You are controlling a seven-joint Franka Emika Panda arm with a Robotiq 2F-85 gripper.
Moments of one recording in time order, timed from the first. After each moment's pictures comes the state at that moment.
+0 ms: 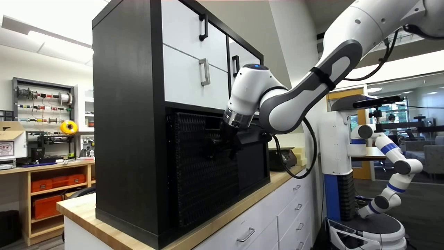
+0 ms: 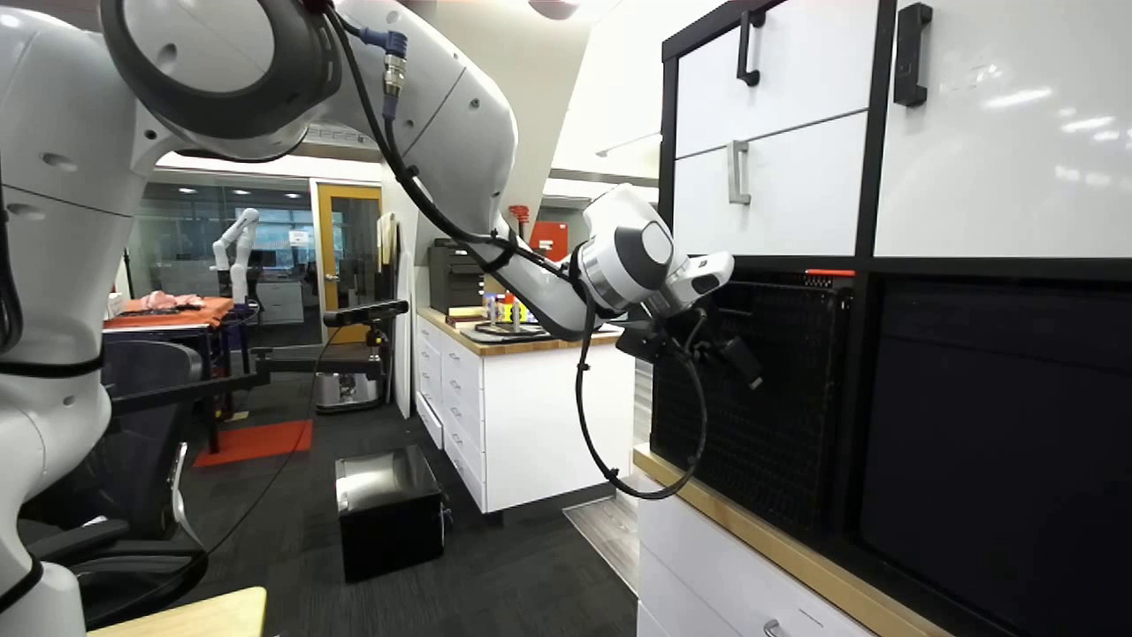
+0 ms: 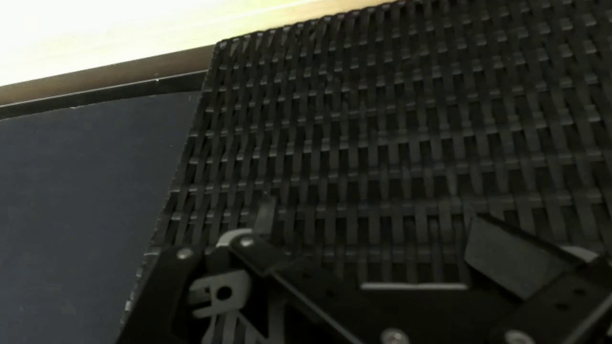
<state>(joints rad) -0.13 0.35 0.14 -1.81 -0.72 2.71 0.83</state>
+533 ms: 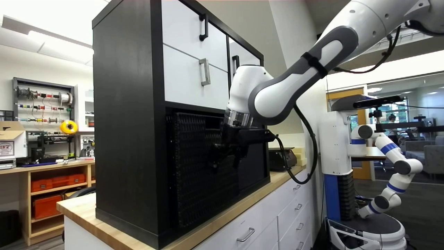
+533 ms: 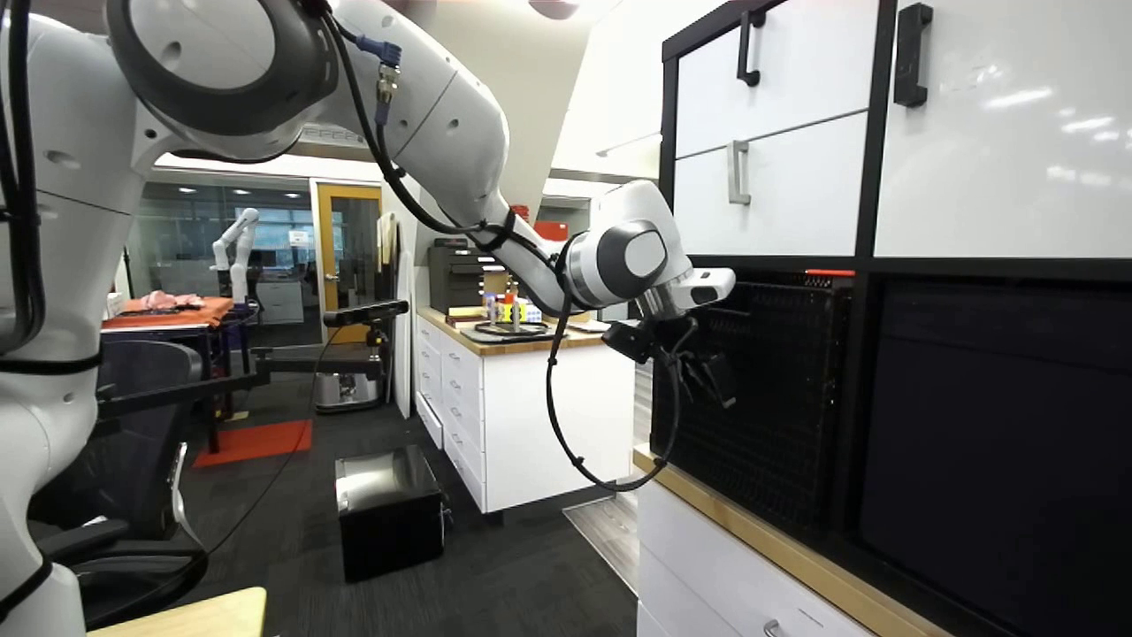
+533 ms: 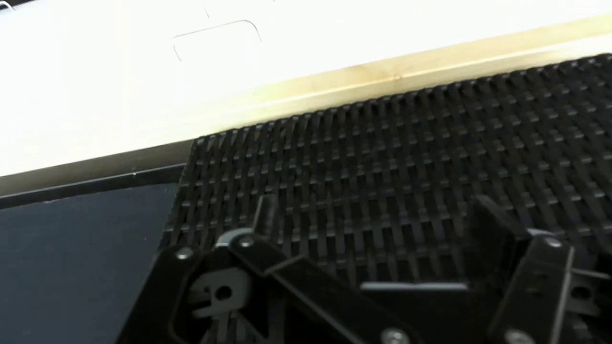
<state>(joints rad) -0.03 0.33 0.06 -1.82 -0.31 2.58 0.52</state>
